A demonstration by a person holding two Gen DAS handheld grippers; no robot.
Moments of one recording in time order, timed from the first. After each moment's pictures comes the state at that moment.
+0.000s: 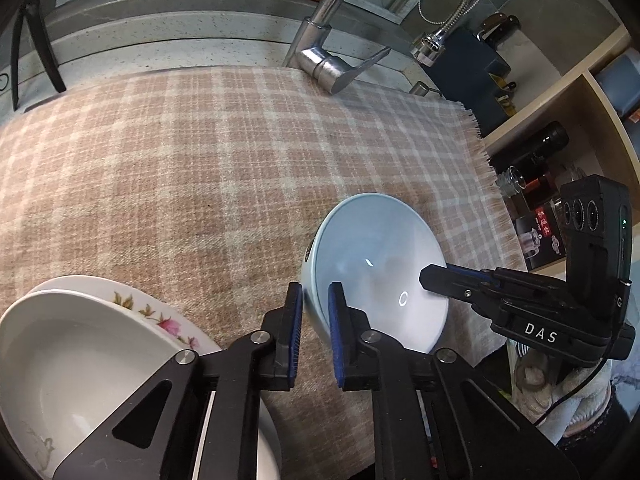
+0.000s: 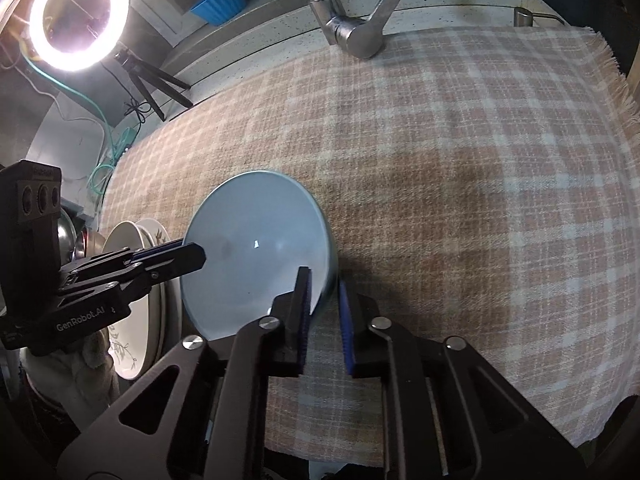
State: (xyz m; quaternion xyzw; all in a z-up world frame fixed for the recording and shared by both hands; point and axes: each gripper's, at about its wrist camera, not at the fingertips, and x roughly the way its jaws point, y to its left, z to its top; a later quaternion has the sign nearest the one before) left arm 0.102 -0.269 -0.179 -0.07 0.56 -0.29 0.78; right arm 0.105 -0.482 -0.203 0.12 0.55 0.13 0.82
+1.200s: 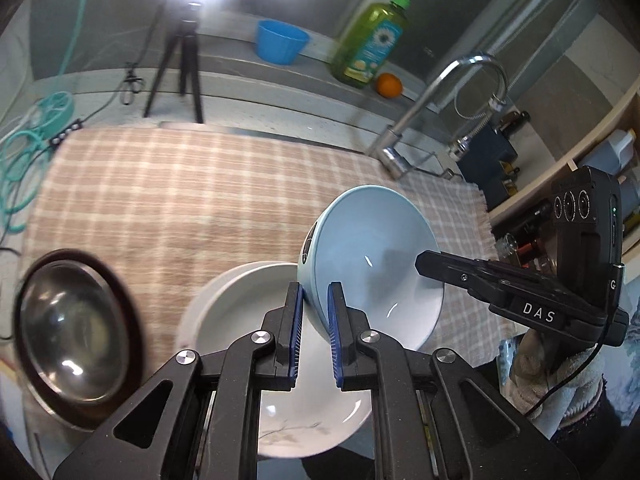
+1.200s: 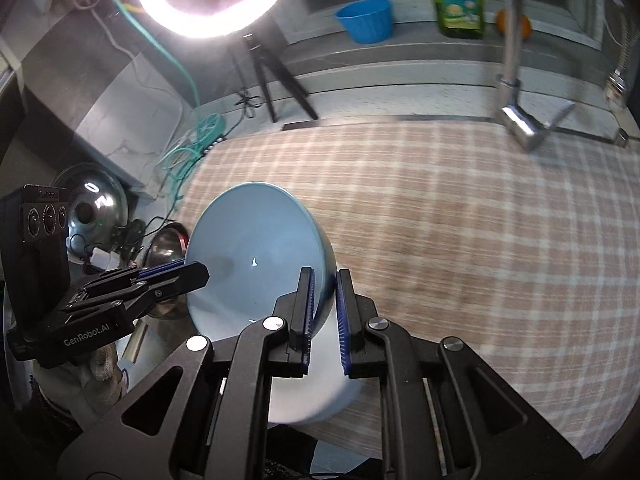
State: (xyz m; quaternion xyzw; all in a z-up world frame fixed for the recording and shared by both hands) left arm 0.067 -0.099 -0.099 -0.14 0.49 -0.21 0.83; right arm 0.108 -0.323 -0.116 0.06 0.51 0.22 0.83
